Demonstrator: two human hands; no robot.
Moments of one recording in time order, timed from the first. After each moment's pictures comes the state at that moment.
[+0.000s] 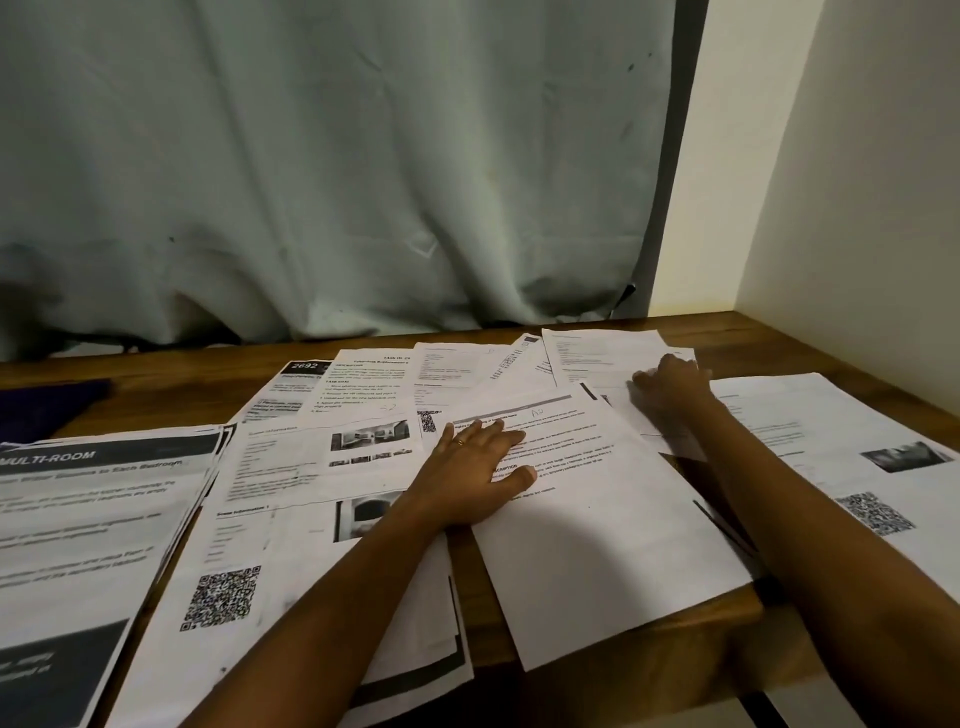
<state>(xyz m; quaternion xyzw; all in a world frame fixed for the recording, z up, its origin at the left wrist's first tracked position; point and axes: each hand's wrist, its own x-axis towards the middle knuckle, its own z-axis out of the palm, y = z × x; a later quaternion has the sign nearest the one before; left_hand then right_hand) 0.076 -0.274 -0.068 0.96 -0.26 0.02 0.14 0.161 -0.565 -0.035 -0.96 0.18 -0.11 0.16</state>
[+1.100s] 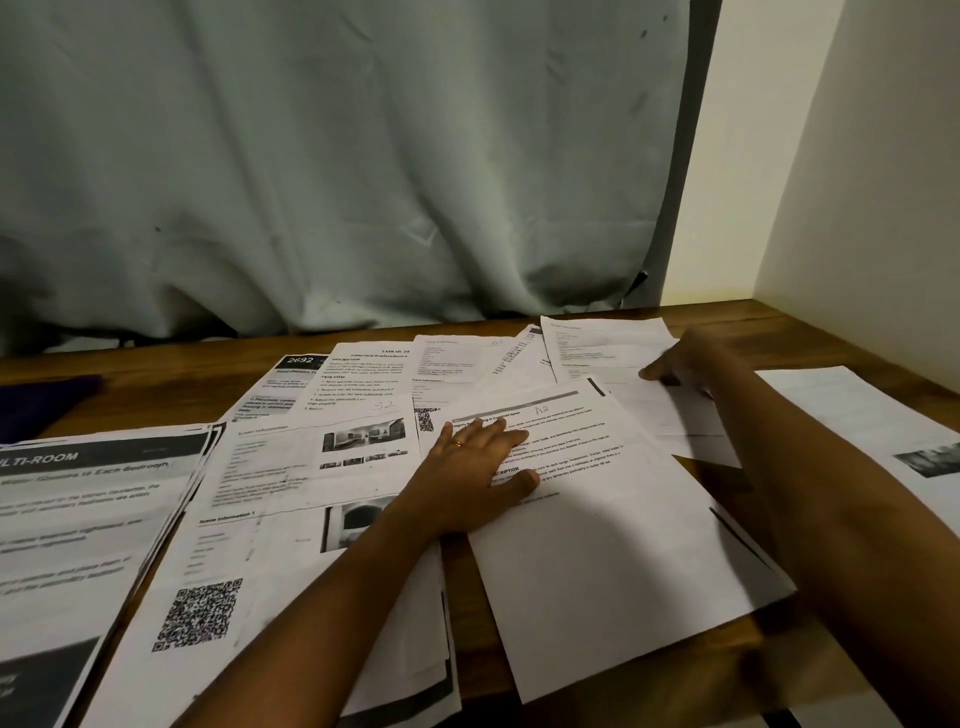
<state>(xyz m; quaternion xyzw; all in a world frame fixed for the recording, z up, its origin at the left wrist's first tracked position) 0.077 -0.274 -0.064 0.96 -0.27 0.01 0.11 0.208 -0.591 -0.014 -0.92 0.28 0.00 0.28</state>
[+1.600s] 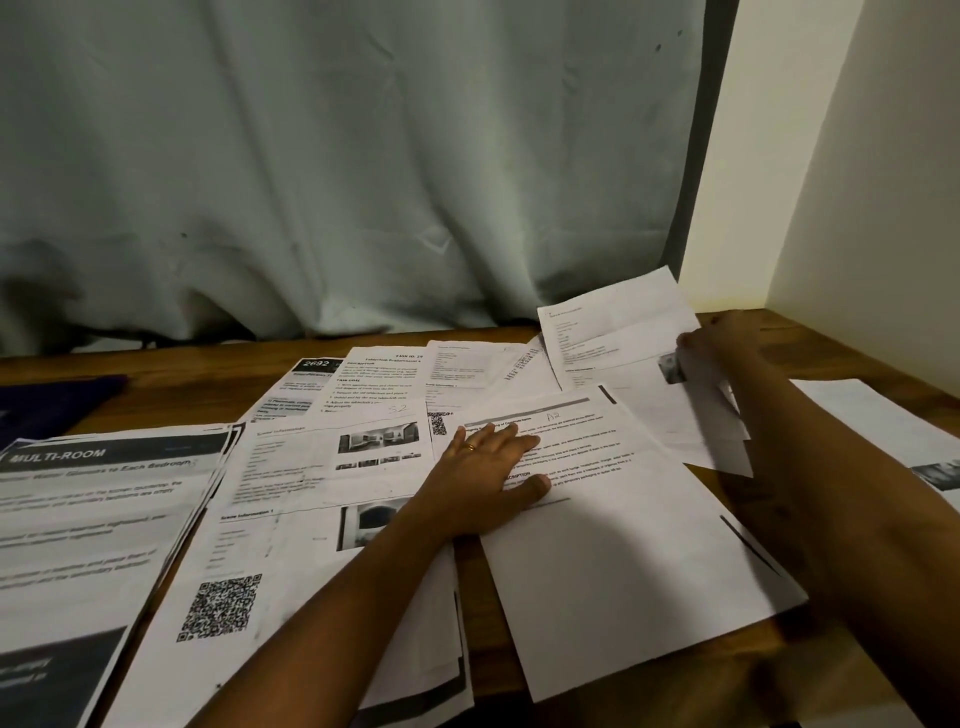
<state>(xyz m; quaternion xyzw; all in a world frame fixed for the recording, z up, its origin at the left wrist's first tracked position) 0.078 -0.273 -0.066 0.96 -0.27 0.01 0.11 0.195 -0.603 0.008 -0.87 0.20 -0.20 0.40</state>
